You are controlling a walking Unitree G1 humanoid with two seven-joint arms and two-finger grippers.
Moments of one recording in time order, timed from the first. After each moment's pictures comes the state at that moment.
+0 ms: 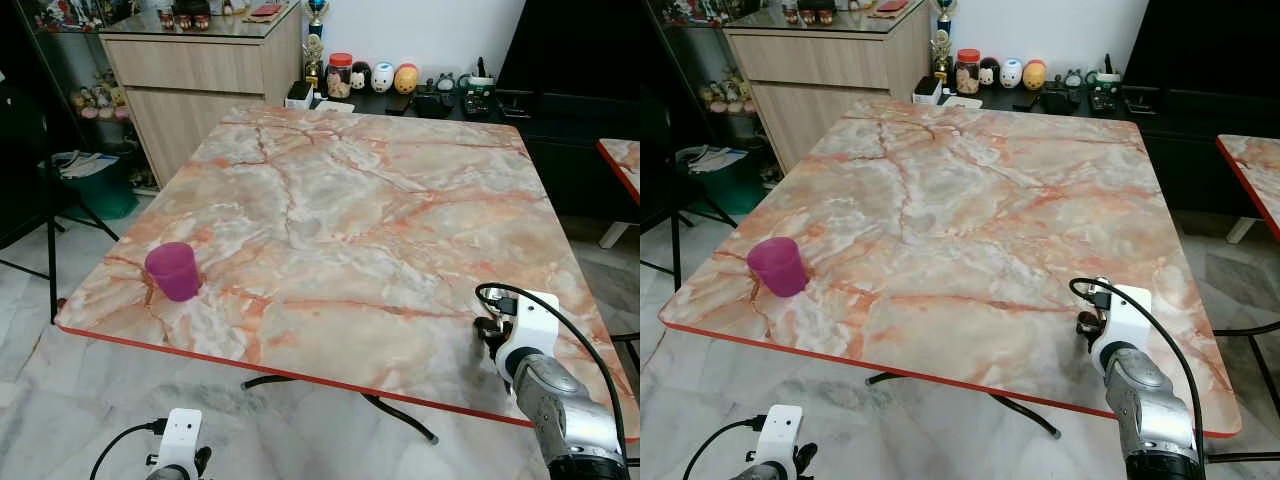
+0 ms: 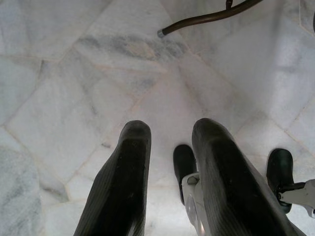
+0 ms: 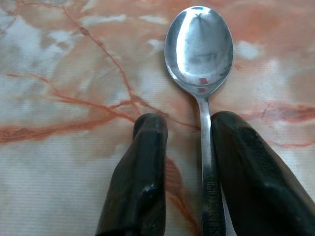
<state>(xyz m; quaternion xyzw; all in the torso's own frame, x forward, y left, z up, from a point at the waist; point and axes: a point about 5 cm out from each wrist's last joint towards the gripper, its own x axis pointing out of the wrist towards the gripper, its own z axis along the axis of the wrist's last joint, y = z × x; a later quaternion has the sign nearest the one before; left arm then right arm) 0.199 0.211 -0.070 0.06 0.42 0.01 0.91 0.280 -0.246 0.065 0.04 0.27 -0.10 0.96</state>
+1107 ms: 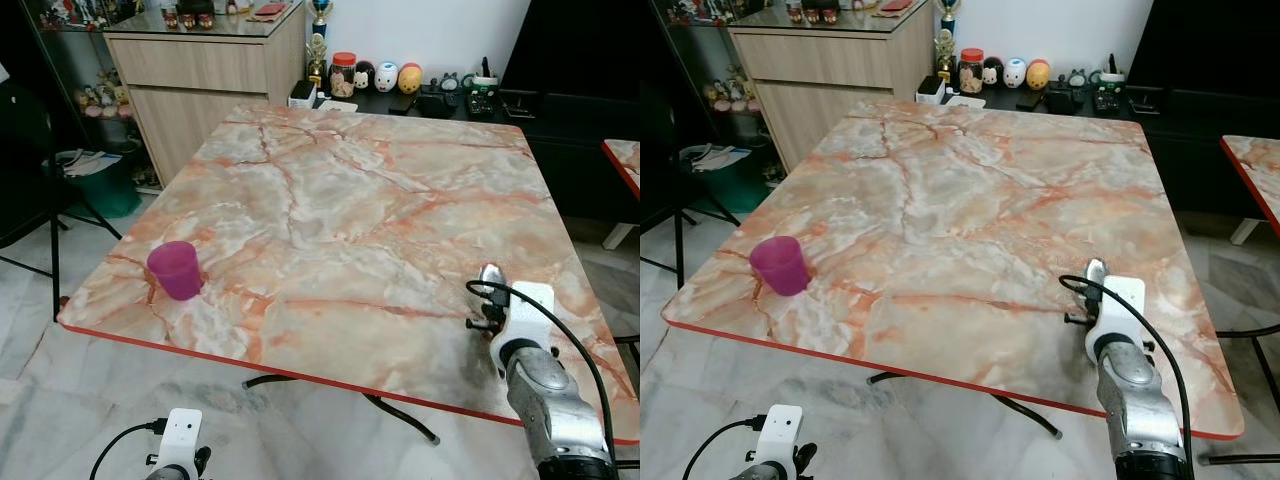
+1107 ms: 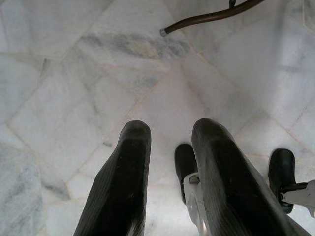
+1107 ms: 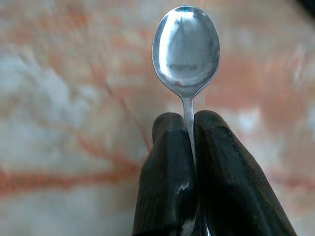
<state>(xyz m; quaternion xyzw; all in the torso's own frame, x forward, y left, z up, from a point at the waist) 0.200 0.212 -0.070 0.06 0.42 0.01 0.91 0.289 -0.234 0.086 -0.03 0.16 -0.10 0.98</state>
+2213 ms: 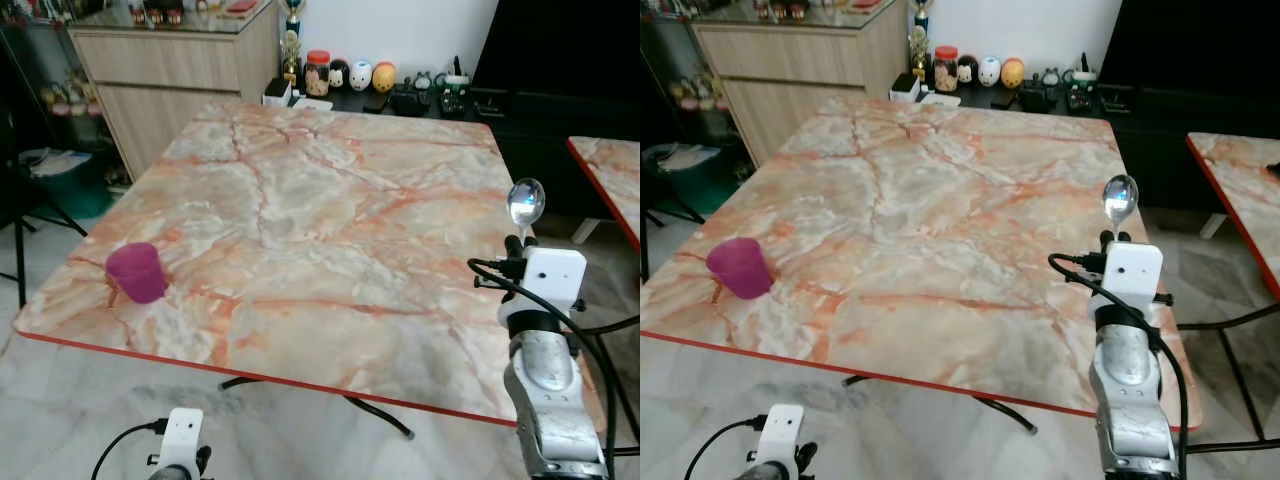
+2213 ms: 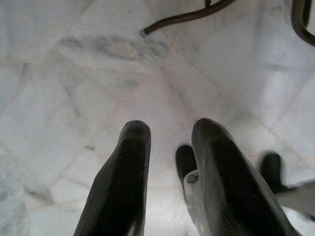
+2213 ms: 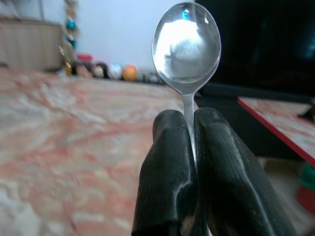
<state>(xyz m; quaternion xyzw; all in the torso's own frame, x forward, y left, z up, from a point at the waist) 0.198 0.214 -0.071 0.06 0.42 0.03 0.91 0.290 -0.206 0.148 -0.08 -0.07 -0.12 0.99</state>
